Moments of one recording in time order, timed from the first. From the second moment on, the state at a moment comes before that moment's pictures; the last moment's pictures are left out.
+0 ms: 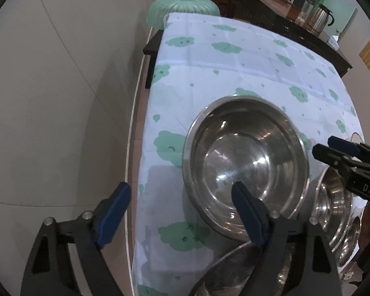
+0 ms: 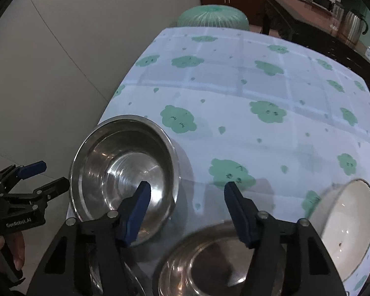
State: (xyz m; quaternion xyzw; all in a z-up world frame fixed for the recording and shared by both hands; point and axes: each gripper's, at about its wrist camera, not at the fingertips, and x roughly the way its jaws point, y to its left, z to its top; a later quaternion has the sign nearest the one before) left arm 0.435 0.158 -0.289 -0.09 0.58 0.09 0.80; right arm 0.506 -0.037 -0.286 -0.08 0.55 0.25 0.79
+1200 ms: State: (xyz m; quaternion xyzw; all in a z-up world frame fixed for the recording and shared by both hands) left arm 0.448 0.169 -0.324 -0.13 0.62 0.07 0.77; right arm 0.519 -0.011 -0.332 -0.11 0.61 0.26 0.74
